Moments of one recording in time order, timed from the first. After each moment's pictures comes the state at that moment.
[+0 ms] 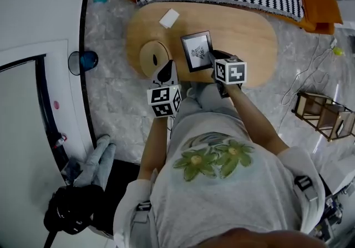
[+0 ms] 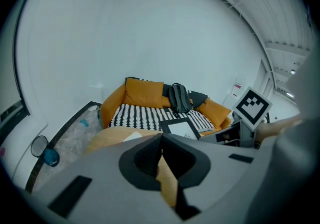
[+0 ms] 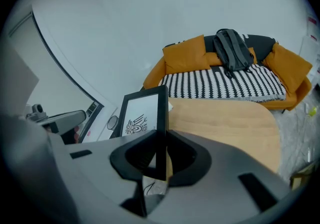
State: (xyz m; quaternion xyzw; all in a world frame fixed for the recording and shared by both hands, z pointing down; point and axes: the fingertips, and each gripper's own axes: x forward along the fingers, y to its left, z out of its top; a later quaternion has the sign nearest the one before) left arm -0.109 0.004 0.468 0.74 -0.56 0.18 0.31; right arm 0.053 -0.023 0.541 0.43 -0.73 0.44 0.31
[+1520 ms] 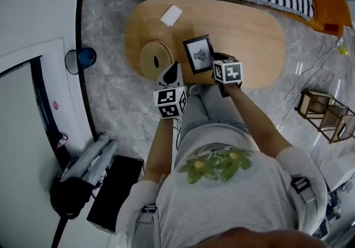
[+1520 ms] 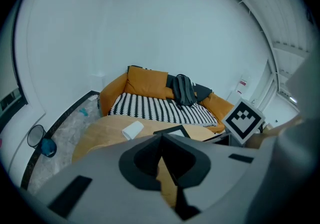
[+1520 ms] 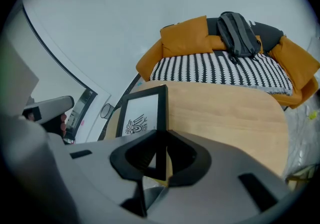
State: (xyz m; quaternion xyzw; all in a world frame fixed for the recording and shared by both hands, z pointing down) left arm -0.107 -0.011 0.538 0.73 -0.56 0.20 0.35; right arm 0.047 -0.028 0.640 0.41 -0.71 0.45 0.37
